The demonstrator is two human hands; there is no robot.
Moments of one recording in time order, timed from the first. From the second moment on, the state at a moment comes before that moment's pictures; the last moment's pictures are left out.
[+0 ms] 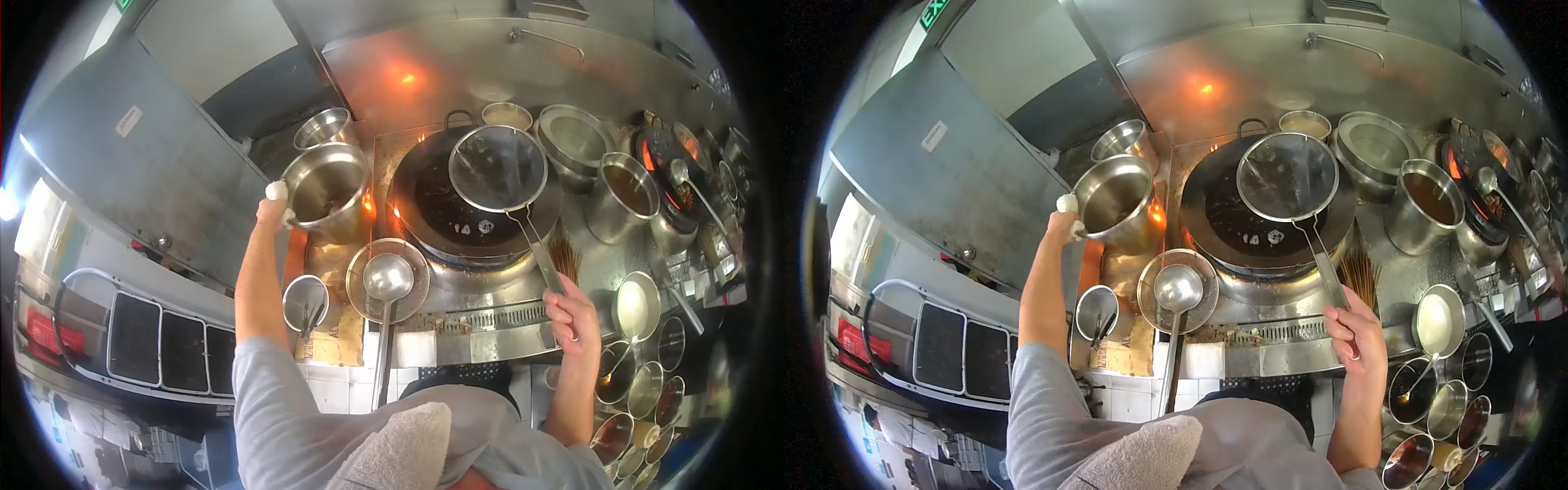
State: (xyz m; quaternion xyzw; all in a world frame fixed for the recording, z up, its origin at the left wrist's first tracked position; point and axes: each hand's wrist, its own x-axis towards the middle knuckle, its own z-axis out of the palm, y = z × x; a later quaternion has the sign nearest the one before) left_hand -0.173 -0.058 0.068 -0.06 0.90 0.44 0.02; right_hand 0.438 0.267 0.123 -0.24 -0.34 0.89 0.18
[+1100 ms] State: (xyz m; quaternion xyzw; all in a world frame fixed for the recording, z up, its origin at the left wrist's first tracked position) left_hand -0.078 0.148 0.099 0.31 0.86 -0.23 -0.32; right_hand 0.501 0.277 0.090 -0.24 -0.29 0.91 0.17
